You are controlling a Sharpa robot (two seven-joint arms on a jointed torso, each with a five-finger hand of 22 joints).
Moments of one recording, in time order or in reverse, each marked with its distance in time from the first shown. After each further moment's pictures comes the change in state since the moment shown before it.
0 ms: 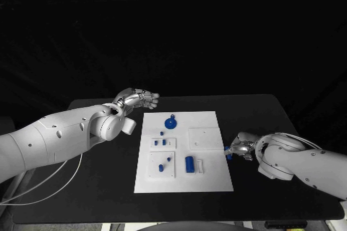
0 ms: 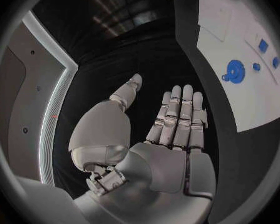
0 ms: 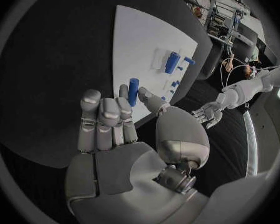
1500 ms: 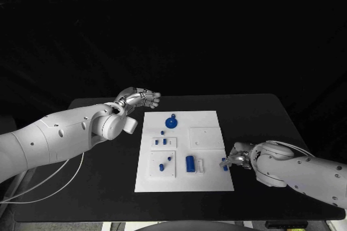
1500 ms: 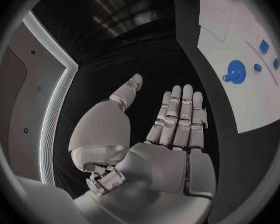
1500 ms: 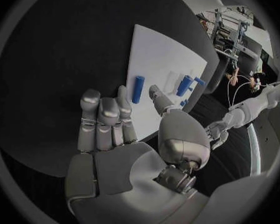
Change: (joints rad) left arm 0.000 0.005 0.000 0.000 0.001 -0.004 0.005; left_hand 0.004 -0.004 0.001 -0.005 0.000 0.000 0.000 0.000 0.001 0.000 0.000 0.000 0.000 0.000 0.000 0.004 -0.003 0.005 0.000 0.000 0.004 -0.002; right arm -0.032 0.066 -0.060 -0.094 -0.071 0.057 -0.007; right_hand -0.070 -0.017 -0.241 -0.106 0.000 -0.055 0.005 -0.001 0.007 -0.041 0.005 -0.025 -0.015 -0.009 -0.002 0.000 0.002 -0.008 -0.018 -0.018 -0.006 0.000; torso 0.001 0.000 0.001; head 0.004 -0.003
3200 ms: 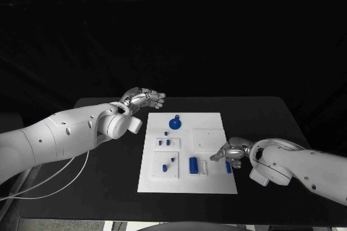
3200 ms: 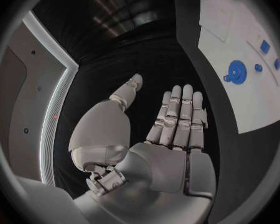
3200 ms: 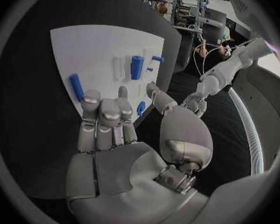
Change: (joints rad) left arm 0.000 0.001 0.000 0.000 0.001 -0.002 0.002; left_hand 0.000 0.000 0.000 0.000 0.000 0.000 0.000 0.000 0.002 0.000 0.000 0.000 0.000 0.000 0.000 0.000 -0.003 0.003 0.000 0.000 0.000 -0.002; right arm 0.071 -0.038 0.006 0.096 0.359 -0.047 0.172; right_hand 0.064 -0.094 0.142 0.070 0.010 -0.006 -0.002 -0.005 -0.015 0.016 0.006 0.017 0.009 0.002 -0.005 0.008 -0.002 0.001 0.024 0.002 0.004 0.000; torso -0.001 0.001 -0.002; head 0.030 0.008
